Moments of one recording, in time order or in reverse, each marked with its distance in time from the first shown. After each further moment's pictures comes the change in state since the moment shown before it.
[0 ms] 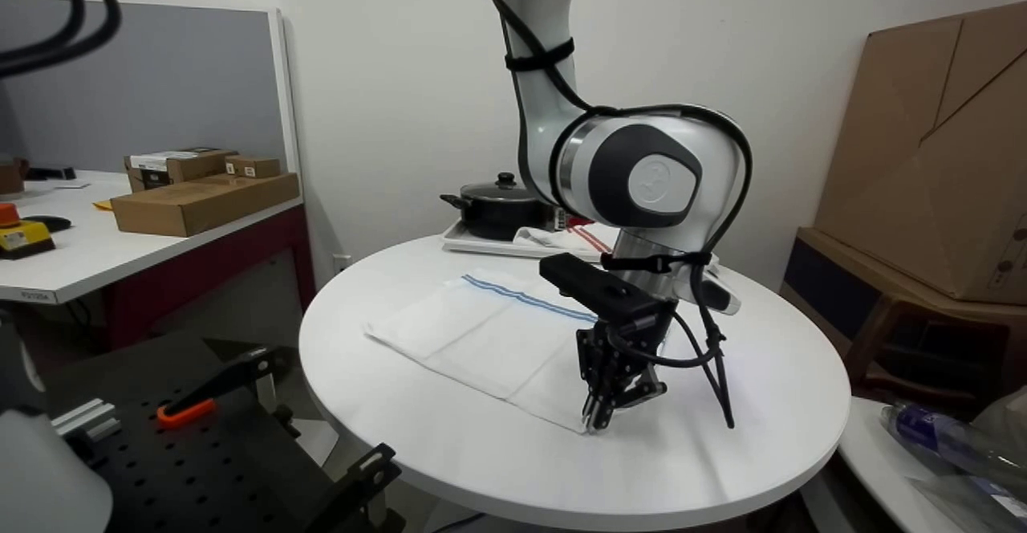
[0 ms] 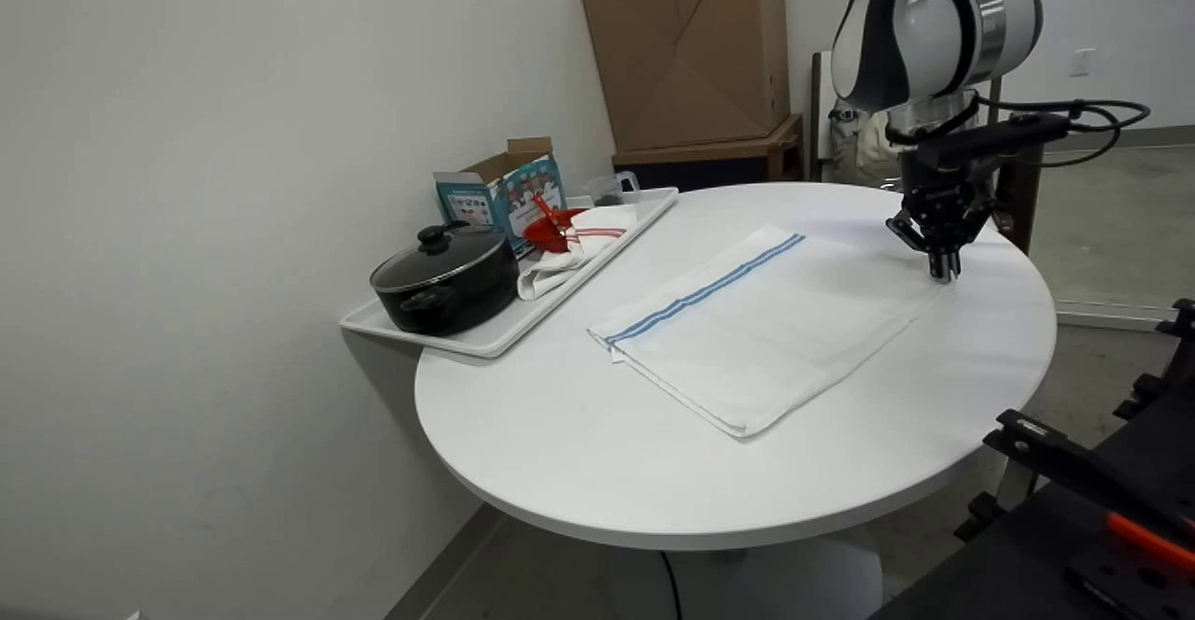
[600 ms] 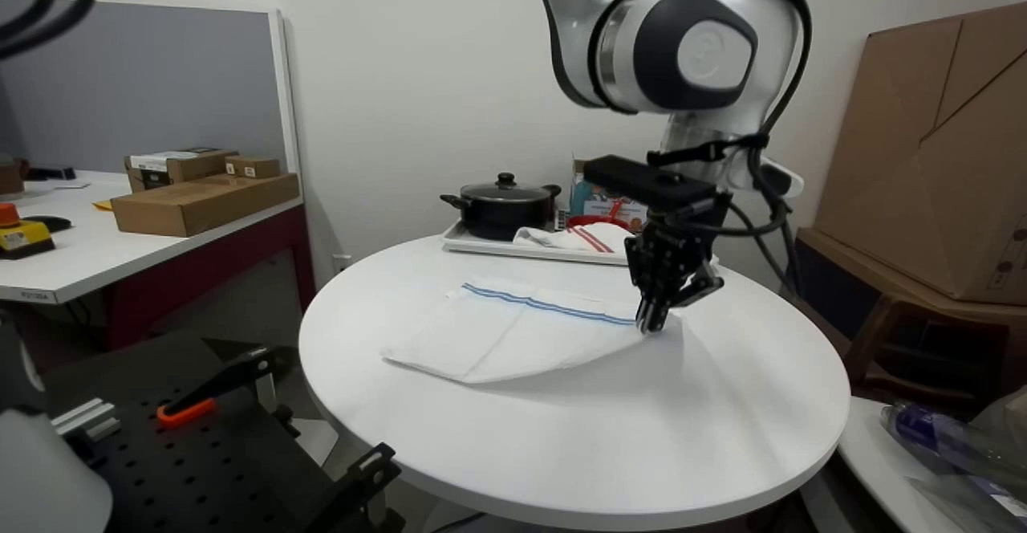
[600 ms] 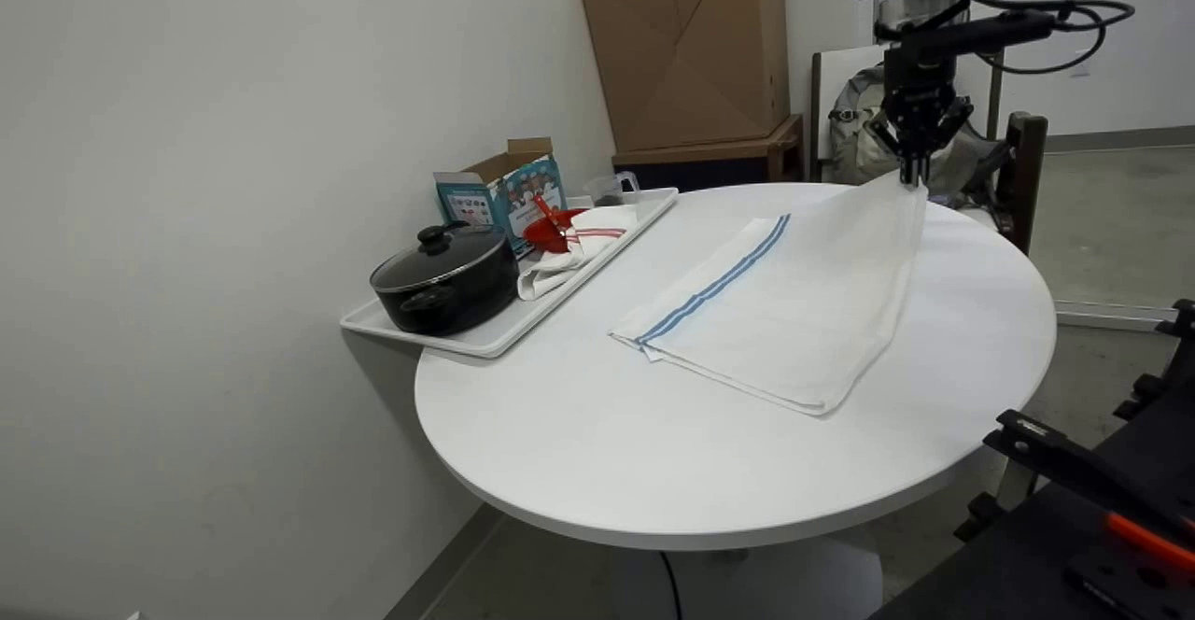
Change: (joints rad) arm -0.021 -0.202 0.001 0.040 0.020 -0.092 0.000
